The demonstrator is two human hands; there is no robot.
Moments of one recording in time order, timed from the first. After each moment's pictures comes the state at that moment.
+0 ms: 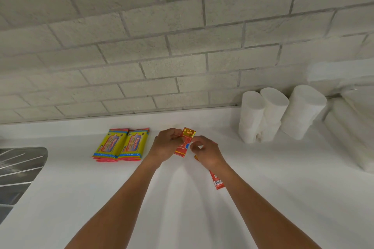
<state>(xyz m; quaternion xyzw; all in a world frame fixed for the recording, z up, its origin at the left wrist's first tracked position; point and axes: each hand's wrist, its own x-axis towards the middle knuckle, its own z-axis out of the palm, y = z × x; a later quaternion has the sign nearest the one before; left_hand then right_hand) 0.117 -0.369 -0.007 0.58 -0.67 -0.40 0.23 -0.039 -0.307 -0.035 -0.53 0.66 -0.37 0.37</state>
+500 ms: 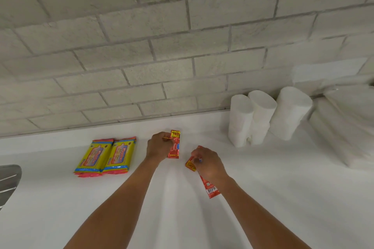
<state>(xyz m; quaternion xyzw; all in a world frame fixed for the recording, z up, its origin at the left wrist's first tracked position) 0.097 -0.408 -0.034 0.65 -0.63 -0.34 0.23 -0.059 -0.304 -0.054 -0.58 0.73 -0.21 0.28</state>
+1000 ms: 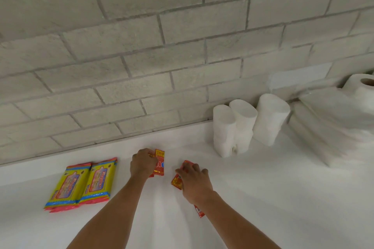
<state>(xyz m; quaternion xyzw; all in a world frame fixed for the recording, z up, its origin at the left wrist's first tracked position) 0.087 -0.443 -0.061 0.69 -0.69 -0.20 0.11 -0.056 -0.306 -0.073 -0.67 0.73 -0.02 0.15</state>
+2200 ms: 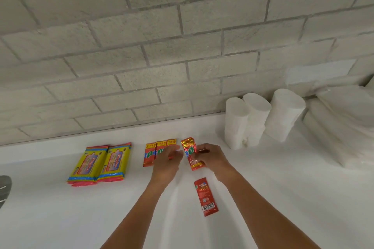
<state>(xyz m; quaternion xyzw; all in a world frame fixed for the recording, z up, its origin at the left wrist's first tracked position) 0.072 -0.359 -0.046 0.57 -0.64 -0.43 0.29 -0.090 -0.316 -0.043 -0.34 0.67 -0.43 0.50</state>
